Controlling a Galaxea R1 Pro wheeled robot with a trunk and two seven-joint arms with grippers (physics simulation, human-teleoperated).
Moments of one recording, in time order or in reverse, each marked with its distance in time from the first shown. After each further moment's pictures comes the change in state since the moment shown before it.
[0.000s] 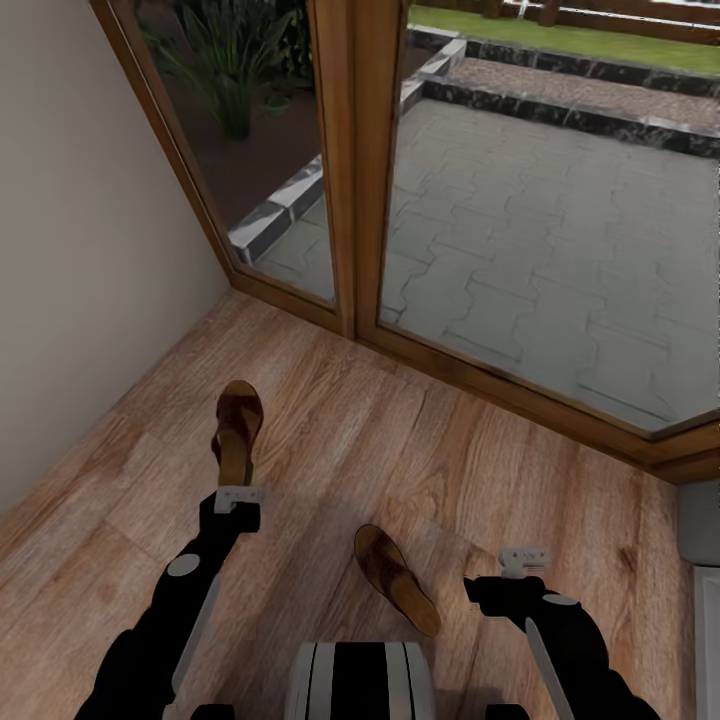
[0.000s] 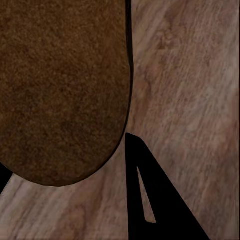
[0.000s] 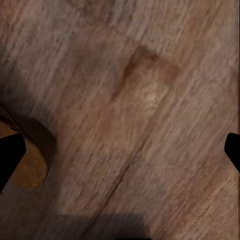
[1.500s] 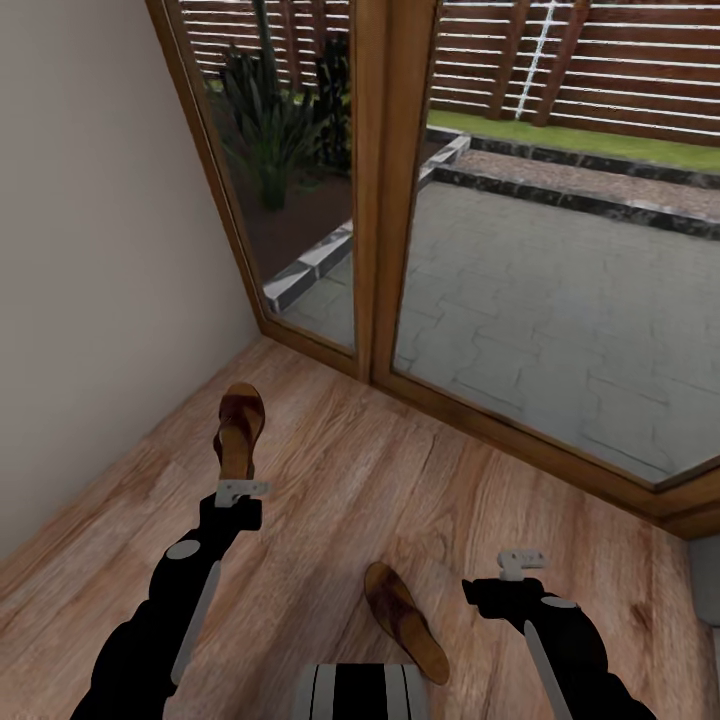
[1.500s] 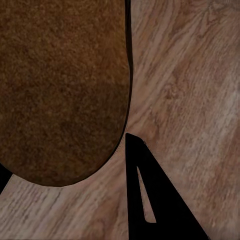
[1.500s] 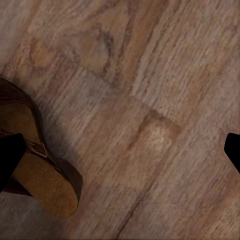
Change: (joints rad) left arm 0.004 -0.018 -0.002 -0.126 0.002 0.224 0.000; right arm 0.009 0.006 0.003 -0.008 0.000 -0.001 0.001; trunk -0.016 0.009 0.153
